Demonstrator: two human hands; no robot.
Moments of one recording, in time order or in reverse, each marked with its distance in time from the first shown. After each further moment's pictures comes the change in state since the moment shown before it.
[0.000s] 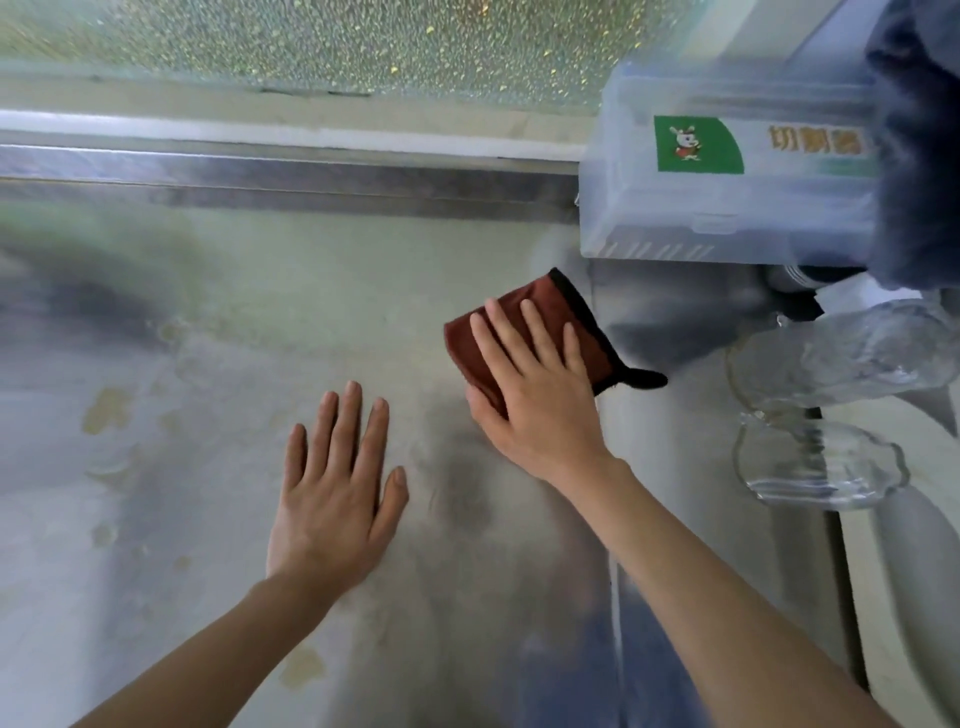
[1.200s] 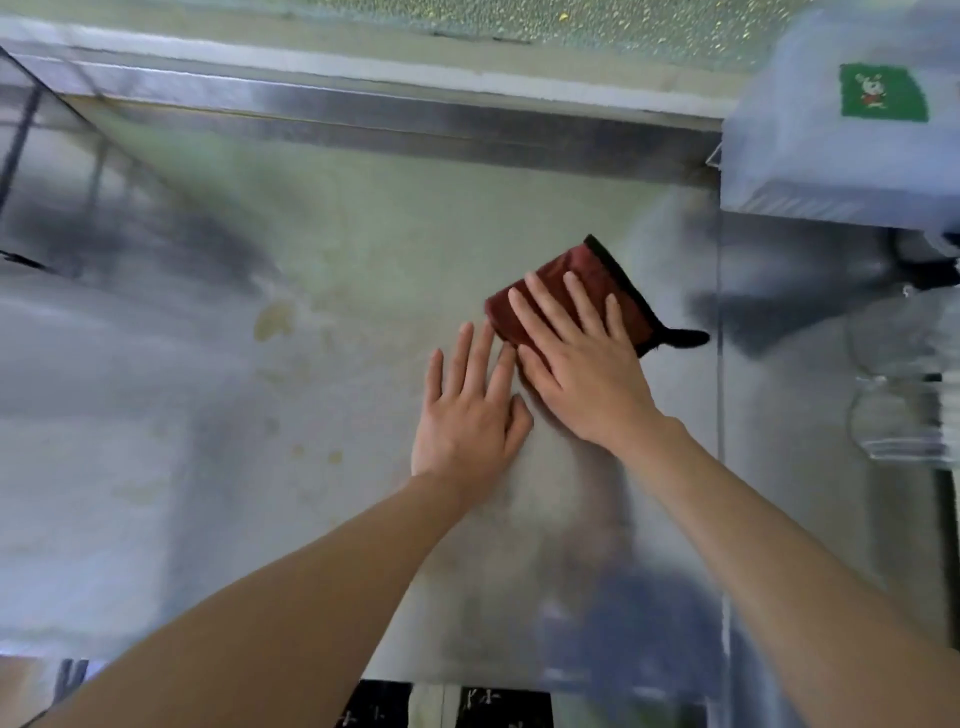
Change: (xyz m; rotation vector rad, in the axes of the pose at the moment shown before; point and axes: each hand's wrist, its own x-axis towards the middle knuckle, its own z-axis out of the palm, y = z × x) left_hand -0.001 -0.002 -0.006 -0.069 0.029 0.010; right_hand -0.002 -0.074 0.000 -0.039 -0.151 -0.077
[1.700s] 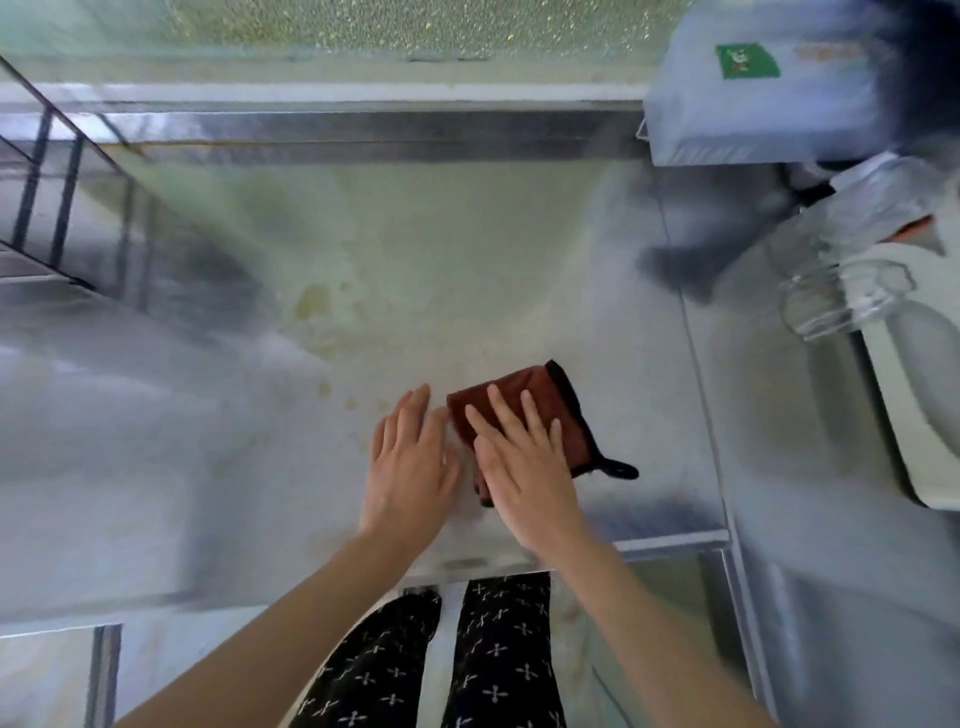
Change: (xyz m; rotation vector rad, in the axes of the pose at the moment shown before) left_hand -0.121 -0.073 -0.018 -0.228 -0.023 0.043; right_hand -0.125 -0.153 0.012 0.598 -0.040 0.293
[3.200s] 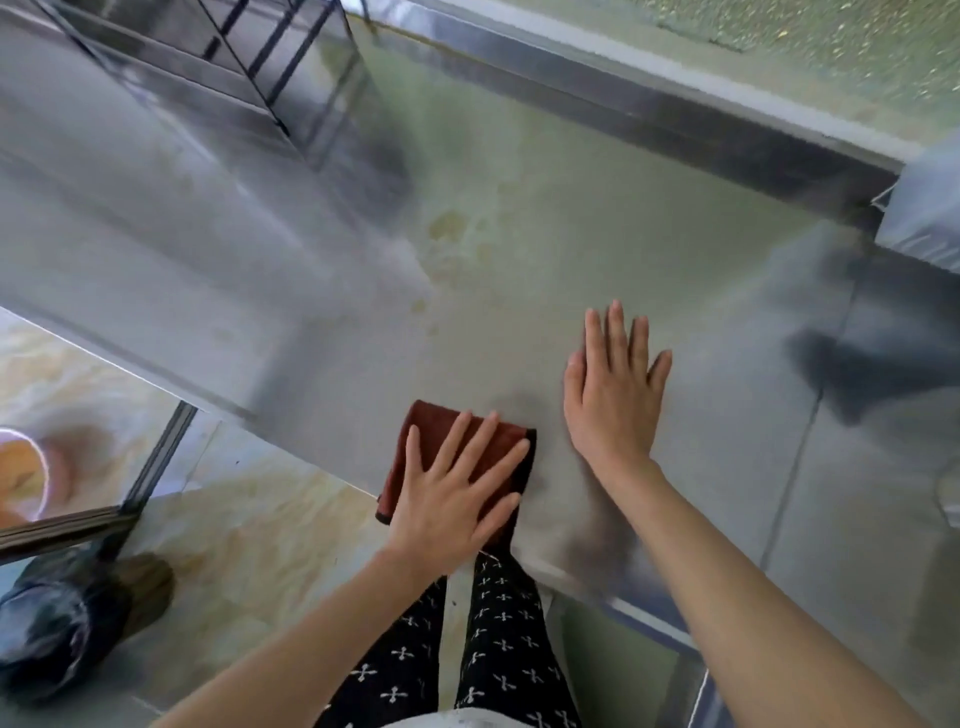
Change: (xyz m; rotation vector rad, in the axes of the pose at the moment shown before) left_hand -0.063 0.036 0.054 0.270 0.035 -0.206; right_hand 0.096 0.045 -0.017 -0.482 0.092 -0.184
